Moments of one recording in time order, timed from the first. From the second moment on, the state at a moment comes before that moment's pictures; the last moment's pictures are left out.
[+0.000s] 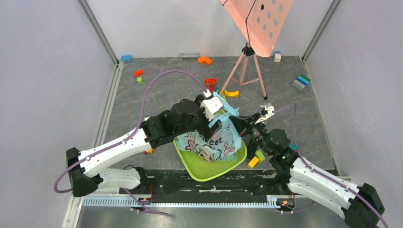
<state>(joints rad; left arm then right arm) -1.05 1.17 1.12 -0.39 -0.09 0.07 0.78 0.71 0.30 0.52 0.13 0.43</state>
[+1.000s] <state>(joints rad) -1.06 1.38 1.13 -0.36 -0.18 0.19 0.78 0.68 0.30 0.49 0.11 0.42</state>
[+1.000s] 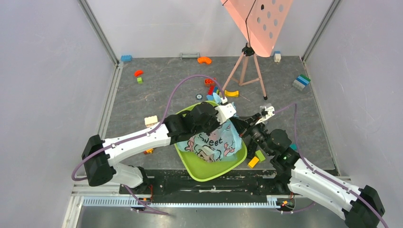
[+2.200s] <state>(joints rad) -1.06 0.79 0.85 -0.15 -0.19 0.00 0.77 0.61 0.32 0.58 -0.06 0.13</state>
